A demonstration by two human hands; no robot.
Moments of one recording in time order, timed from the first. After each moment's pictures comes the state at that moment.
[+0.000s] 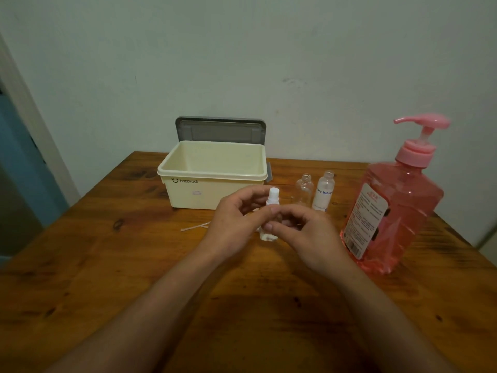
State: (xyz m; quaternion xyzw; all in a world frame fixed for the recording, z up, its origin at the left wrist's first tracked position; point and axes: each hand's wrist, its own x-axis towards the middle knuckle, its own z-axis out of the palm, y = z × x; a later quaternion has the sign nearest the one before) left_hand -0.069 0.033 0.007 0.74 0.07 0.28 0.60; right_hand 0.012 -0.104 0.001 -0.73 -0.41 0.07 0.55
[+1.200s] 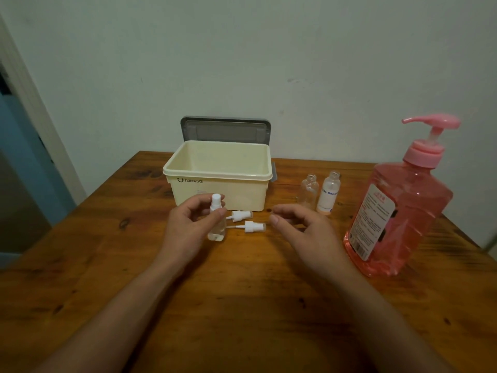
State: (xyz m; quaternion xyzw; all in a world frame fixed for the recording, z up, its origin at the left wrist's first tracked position) left_hand -0.110 0.081 -0.014 0.71 0.21 0.34 0.58; right_hand 0.010 -0.098 -0.002 -0.78 -0.36 0.07 0.51
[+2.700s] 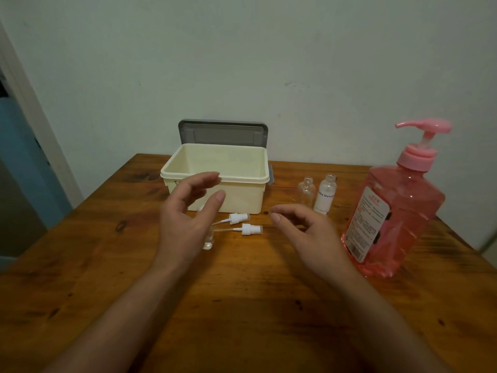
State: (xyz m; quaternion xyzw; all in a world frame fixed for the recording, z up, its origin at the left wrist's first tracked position) left_hand -0.114 0.060 0.012 0.71 0.13 0.48 0.49; right_hand 0.007 -0.104 0.006 -0.77 -0.37 0.07 0.51
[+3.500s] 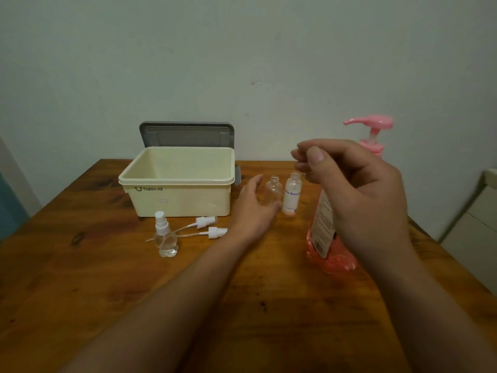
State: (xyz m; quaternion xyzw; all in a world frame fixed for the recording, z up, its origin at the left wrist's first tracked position) left_hand 0.029 -0.003 -0.006 0.80 0.17 0.24 0.52; right_hand 0.001 -0.165 0.086 -0.63 -0.41 -0.15 0.64
